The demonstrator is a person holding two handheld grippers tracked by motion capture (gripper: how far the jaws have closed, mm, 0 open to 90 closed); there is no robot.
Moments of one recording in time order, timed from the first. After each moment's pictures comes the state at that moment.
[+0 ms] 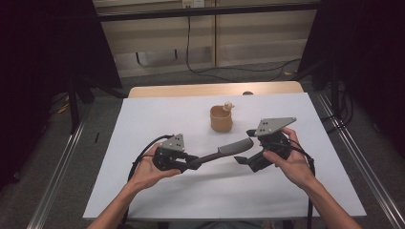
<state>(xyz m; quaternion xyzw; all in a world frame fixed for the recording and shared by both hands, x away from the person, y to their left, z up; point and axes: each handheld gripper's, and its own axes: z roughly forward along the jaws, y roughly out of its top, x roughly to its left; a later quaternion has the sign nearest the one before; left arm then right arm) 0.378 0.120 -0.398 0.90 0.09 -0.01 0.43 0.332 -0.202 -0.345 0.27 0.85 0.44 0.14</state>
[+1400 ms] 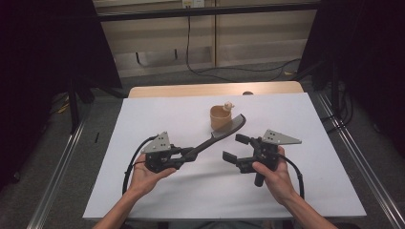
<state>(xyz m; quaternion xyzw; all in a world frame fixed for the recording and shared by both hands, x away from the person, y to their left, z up) 0.366 0.138 -0.395 0.83 0.13 0.05 0.54 0.324 -0.183 -0.400 0.35 0.66 0.67 0.08</state>
